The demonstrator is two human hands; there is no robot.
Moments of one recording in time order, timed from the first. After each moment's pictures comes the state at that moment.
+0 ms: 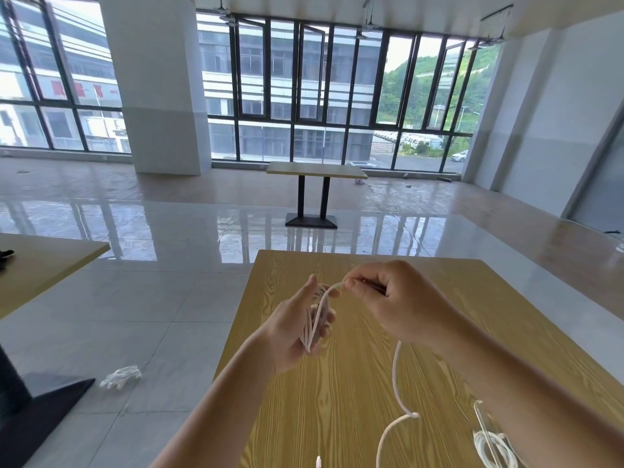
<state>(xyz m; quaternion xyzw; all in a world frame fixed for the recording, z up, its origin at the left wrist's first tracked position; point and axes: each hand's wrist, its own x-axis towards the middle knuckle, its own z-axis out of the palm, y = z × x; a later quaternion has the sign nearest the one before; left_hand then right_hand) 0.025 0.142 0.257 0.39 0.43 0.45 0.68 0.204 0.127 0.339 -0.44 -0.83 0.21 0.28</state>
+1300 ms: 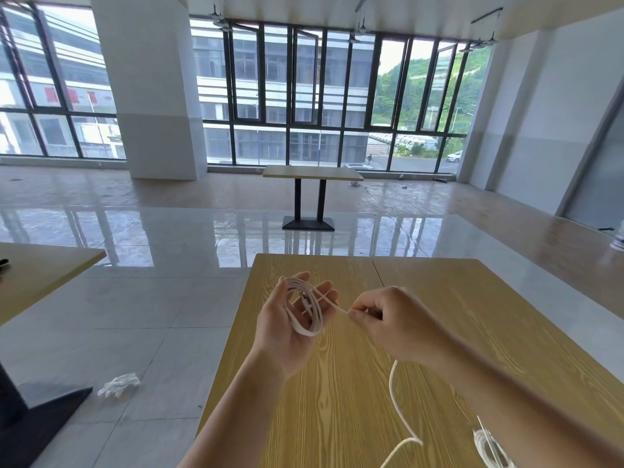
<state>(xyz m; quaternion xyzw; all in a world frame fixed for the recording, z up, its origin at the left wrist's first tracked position) 0.033 0.139 0.258 0.16 0.24 0.65 0.70 0.213 0.142 0.299 -0.48 -0.83 0.17 0.24</state>
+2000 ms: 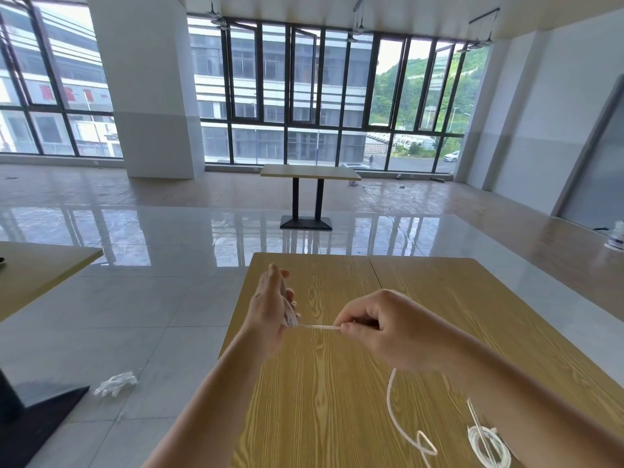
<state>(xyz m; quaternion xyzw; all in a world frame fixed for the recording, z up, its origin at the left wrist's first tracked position) 0.014 0.166 0.250 0.30 0.47 0.62 0.54 0.215 0.112 0.327 -0.43 -0.86 0.24 0.15</state>
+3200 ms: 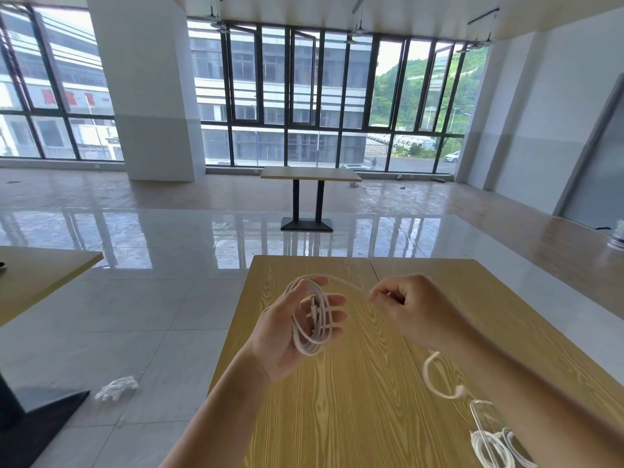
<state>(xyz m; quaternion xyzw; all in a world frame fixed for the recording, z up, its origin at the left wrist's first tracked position) 0.027 0.135 0.262 0.37 0.25 0.54 0.72 0.241 0.155 0.308 -0.52 -0.78 0.18 0.31</state>
